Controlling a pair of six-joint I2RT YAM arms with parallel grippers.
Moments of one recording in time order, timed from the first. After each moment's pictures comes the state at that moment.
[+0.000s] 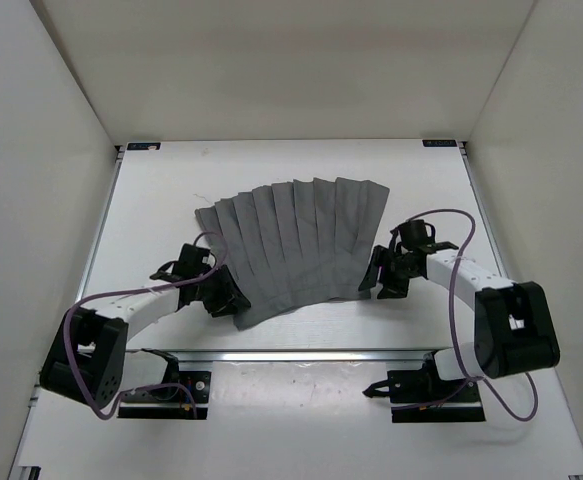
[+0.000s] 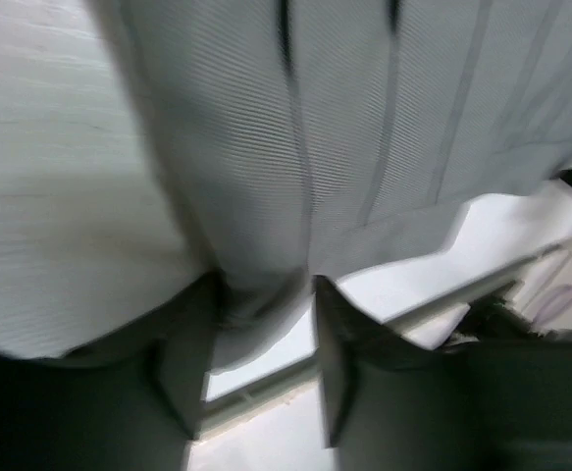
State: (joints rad) left arm -0.32 1.26 0.46 -0.26 0.40 -0.79; right arm 0.19 1.38 0.68 -0.48 -0.37 0.47
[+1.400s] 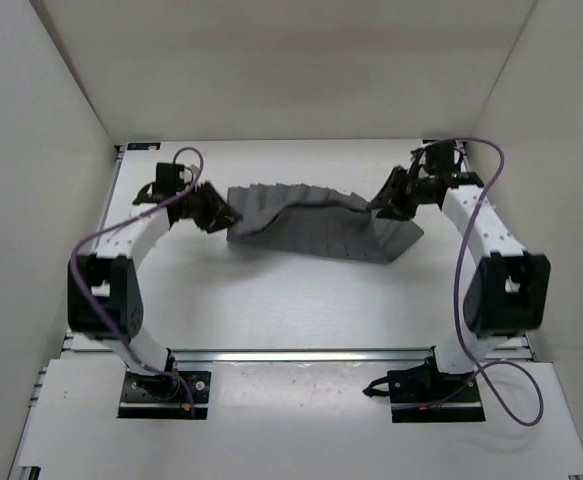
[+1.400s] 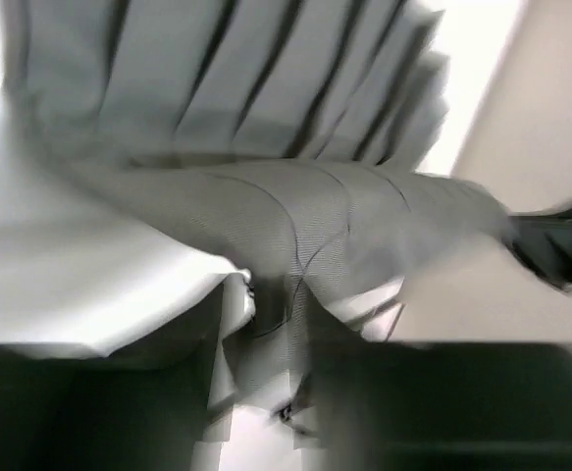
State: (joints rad) left arm -0.11 1.54 1.09 -0.47 0.55 -0.75; right arm 0.07 1.55 1.29 -0.71 -0.52 0.50
